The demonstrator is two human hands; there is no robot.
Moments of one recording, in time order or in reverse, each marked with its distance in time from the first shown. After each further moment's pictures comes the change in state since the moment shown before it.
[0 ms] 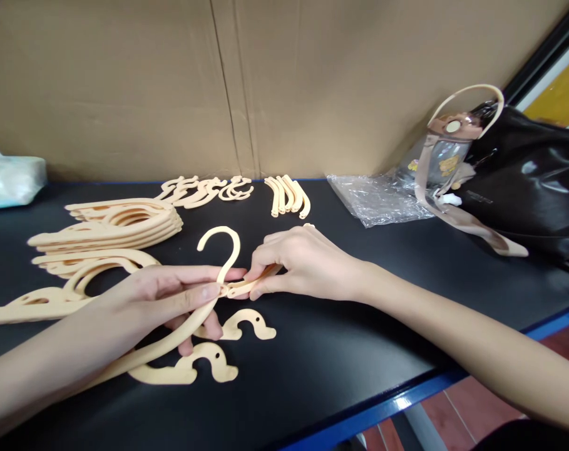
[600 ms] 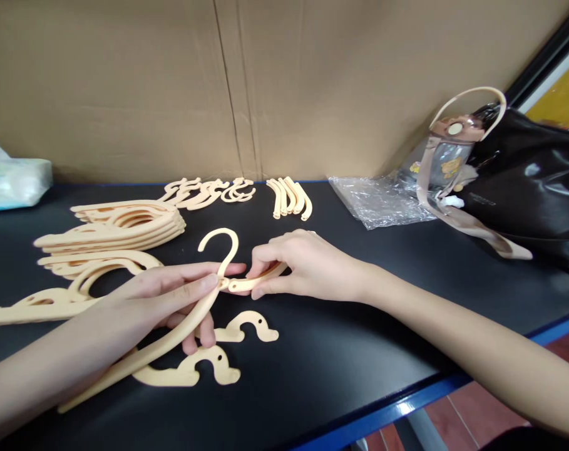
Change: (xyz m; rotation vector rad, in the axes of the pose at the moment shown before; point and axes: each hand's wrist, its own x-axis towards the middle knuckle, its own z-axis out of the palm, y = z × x) left_hand 0.000 -0.004 -0.001 0.031 0.047 -0.045; right_hand 0.003 -0.003 0.000 0.180 -0.038 0.105
